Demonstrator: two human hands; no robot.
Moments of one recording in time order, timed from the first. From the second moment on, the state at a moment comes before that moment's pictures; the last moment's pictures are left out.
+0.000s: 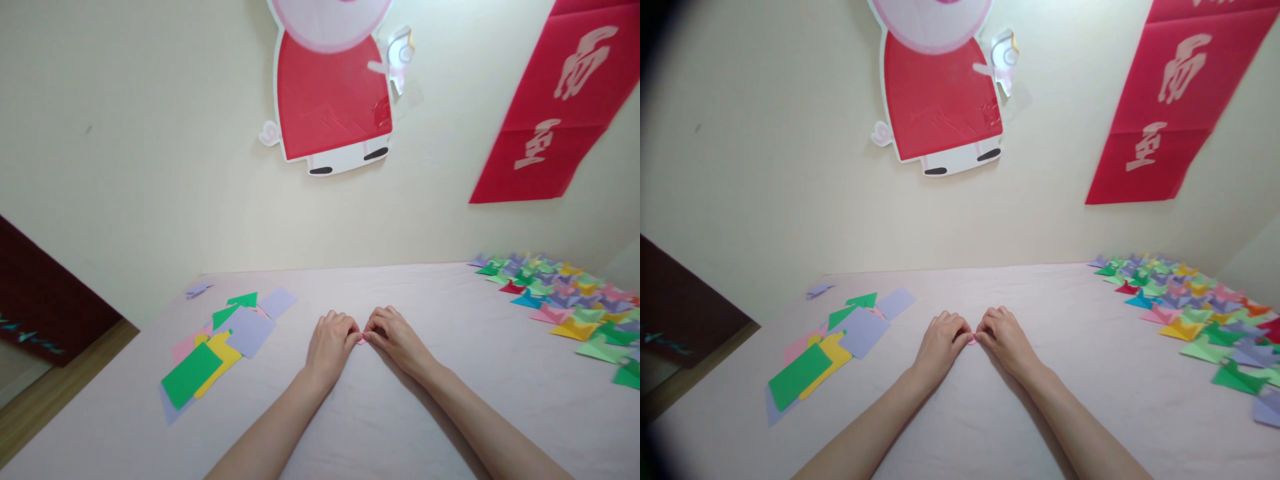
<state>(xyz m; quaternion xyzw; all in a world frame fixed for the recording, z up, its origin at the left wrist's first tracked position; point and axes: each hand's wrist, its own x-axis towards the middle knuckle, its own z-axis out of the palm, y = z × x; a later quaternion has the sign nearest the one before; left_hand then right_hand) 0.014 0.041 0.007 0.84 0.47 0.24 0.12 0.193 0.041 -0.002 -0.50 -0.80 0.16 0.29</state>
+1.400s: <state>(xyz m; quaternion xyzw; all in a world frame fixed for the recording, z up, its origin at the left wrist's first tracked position) -0.001 0.050 0.008 0.89 0.38 0.22 0.11 0.205 0.037 0.004 -0.45 -0.83 0.17 0.29</state>
